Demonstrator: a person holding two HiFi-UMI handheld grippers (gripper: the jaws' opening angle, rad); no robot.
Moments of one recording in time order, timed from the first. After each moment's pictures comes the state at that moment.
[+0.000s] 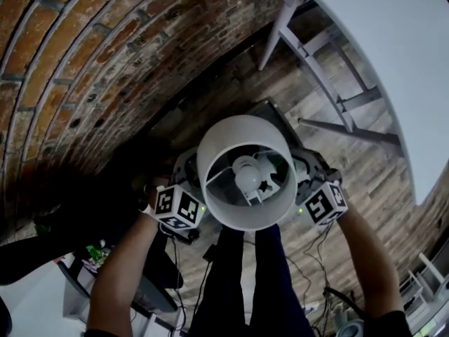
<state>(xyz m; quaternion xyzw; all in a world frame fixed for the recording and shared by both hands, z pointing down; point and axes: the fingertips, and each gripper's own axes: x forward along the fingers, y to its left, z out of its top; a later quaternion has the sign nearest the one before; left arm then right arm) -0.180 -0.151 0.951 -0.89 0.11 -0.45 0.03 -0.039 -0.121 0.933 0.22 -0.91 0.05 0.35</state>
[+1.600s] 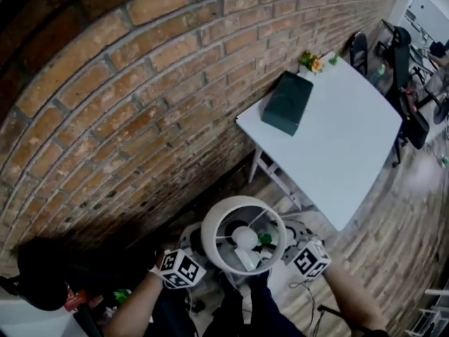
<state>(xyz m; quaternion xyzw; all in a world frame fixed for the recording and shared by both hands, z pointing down) -0.190 -0.152 0.597 -0.92 0.12 -0.37 0.06 -0.058 -0.124 0.598 0.27 -0.91 0.02 0.32</state>
